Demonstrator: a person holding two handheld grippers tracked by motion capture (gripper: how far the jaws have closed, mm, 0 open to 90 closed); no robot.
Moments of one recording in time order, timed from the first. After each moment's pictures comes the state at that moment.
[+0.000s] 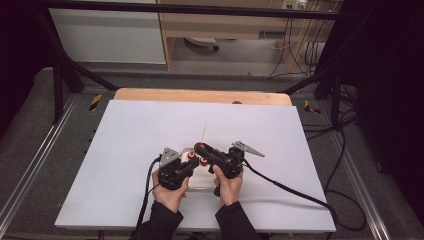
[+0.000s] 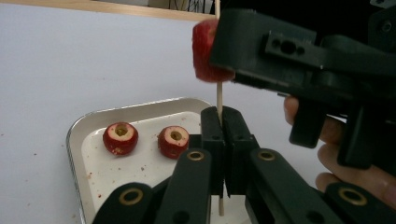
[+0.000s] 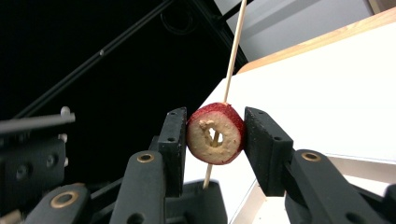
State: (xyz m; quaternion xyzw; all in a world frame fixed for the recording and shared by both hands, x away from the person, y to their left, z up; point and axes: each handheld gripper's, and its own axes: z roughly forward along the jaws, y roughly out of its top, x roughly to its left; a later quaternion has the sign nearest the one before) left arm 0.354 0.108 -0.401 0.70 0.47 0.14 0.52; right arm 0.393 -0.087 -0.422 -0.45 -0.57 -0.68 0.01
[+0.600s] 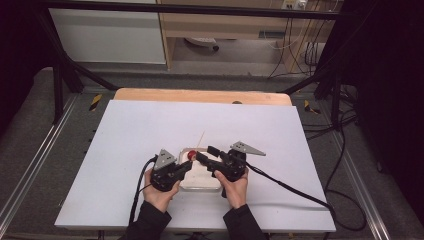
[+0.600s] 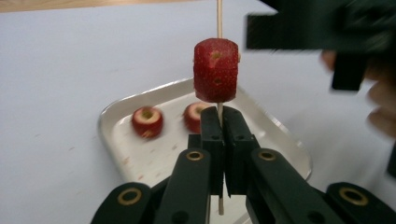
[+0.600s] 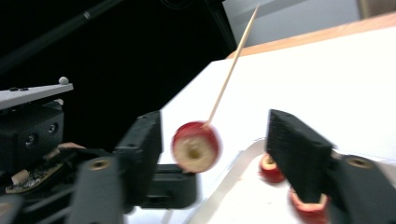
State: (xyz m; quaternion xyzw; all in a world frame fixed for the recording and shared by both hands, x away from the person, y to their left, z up) left arm 0.354 0.139 -0.415 0.76 0.41 0.16 0.48; right arm 0.387 -0.096 -0.415 -0.42 -0.64 -0.64 -0.04
